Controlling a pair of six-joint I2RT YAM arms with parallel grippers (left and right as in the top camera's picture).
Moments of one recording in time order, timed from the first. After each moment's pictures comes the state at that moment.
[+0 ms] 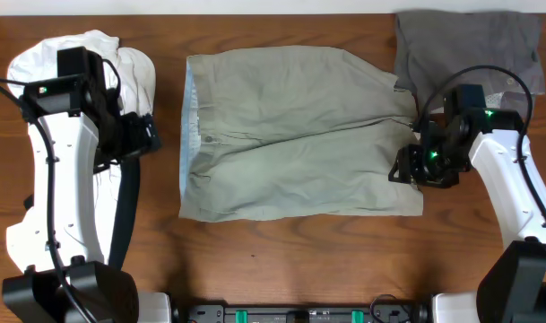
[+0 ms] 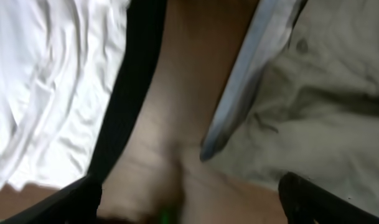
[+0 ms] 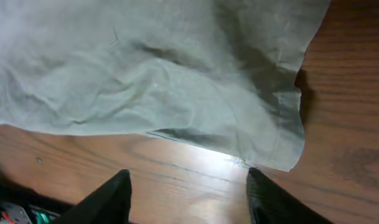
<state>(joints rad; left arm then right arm) 0.18 1.60 1.55 -1.42 0.03 -0.21 -0.05 1.59 1.18 -1.17 -0.31 0.01</state>
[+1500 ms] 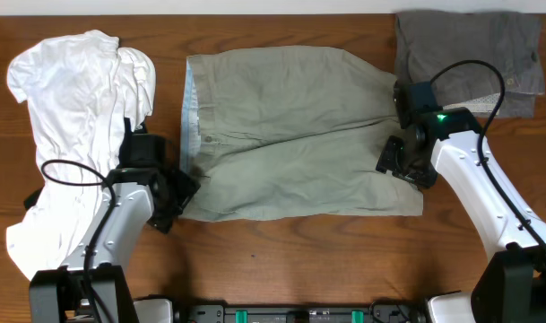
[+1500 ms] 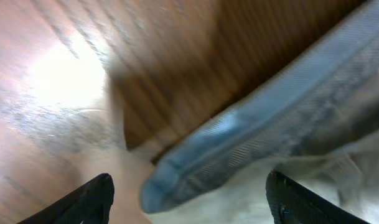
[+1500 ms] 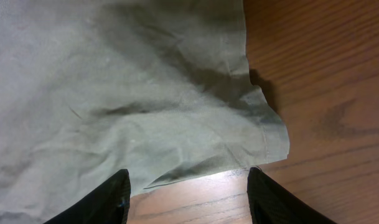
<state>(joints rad) 0.03 1.44 0.73 -0.70 0.09 -0.92 0.19 1.59 1.19 -1.08 0.06 0.62</state>
